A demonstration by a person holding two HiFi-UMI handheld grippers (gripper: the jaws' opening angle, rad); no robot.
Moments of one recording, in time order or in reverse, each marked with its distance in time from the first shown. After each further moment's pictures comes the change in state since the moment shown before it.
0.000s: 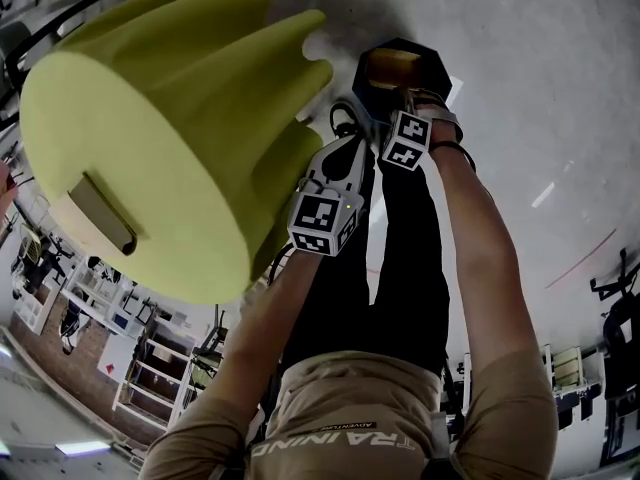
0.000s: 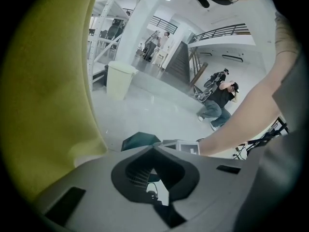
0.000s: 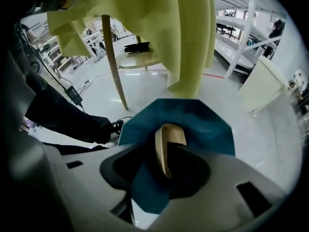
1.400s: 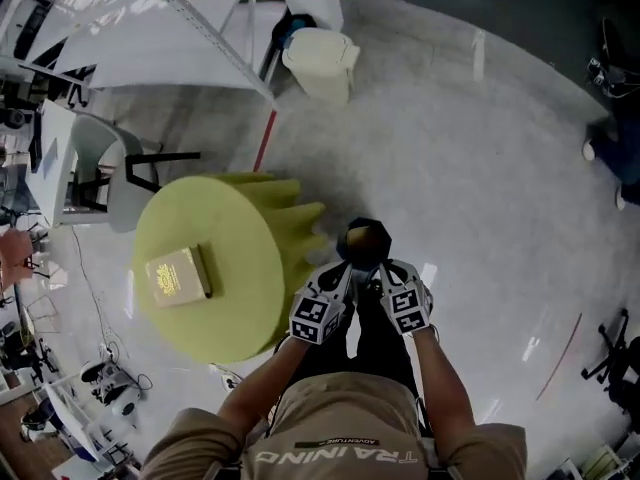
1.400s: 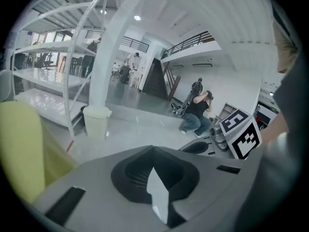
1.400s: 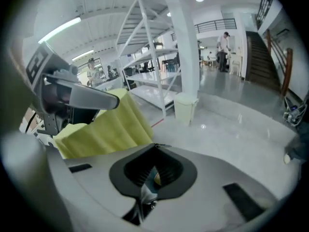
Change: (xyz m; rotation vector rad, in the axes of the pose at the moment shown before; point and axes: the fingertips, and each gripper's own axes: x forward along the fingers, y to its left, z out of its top) left arm -0.188 -0.152 0.179 0.248 -0.202 -0.126; right arm -0.432 0.003 0.048 0.749 -0.562 -0.333
